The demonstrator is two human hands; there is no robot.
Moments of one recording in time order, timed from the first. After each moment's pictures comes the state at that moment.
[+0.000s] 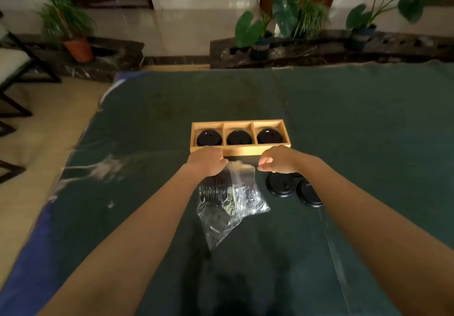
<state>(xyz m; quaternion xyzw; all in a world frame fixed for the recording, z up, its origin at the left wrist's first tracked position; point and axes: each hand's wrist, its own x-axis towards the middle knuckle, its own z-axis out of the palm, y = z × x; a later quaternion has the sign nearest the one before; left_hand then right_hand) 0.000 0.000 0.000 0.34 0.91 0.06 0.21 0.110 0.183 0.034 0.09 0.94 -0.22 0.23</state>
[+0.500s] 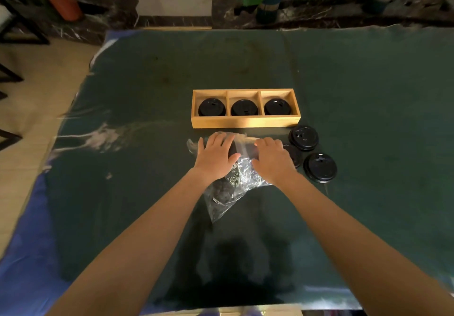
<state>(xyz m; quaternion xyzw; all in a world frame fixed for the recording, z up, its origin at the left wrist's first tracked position) 0.035 -0.010 -0.079 0.35 0.92 0.10 0.13 0.122 0.124 -0.048 0.18 0.97 -0.13 0.10</state>
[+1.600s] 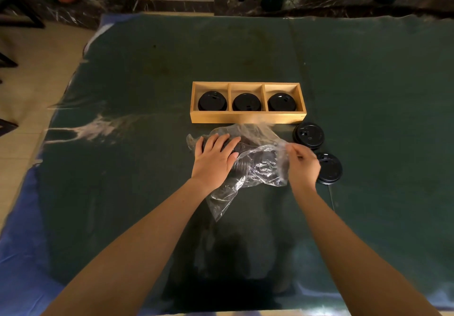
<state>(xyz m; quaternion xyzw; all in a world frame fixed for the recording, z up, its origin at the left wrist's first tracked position) 0.042 -0.020 -0.116 0.36 0.93 0.11 -0.01 0.151 0.162 -0.100 0.40 0.76 -0.47 -0.22</state>
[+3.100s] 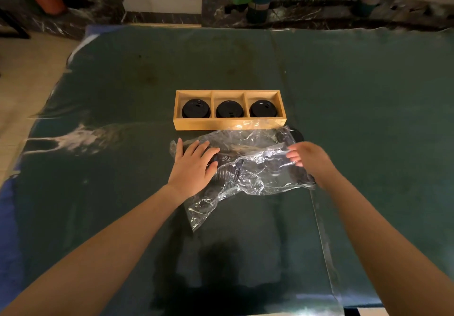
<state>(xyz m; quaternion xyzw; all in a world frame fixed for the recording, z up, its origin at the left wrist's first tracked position) 0.044 -0.028 -0.103 0.40 0.91 0.10 -0.01 0.164 0.242 -0.064 0.42 0.74 -0.53 0.01</state>
